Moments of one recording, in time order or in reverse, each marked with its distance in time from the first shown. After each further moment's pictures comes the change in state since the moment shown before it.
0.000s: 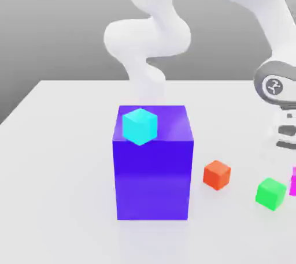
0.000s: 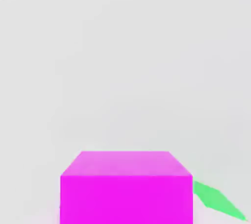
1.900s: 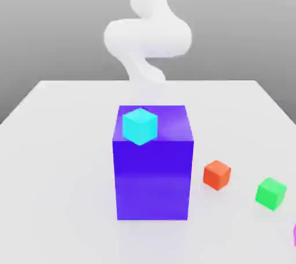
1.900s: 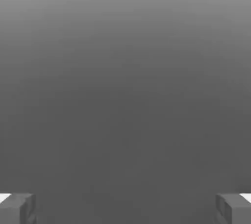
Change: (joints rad) arm -0.190 -0.899 -0.496 0.169 0.172 -0.288 -1.250
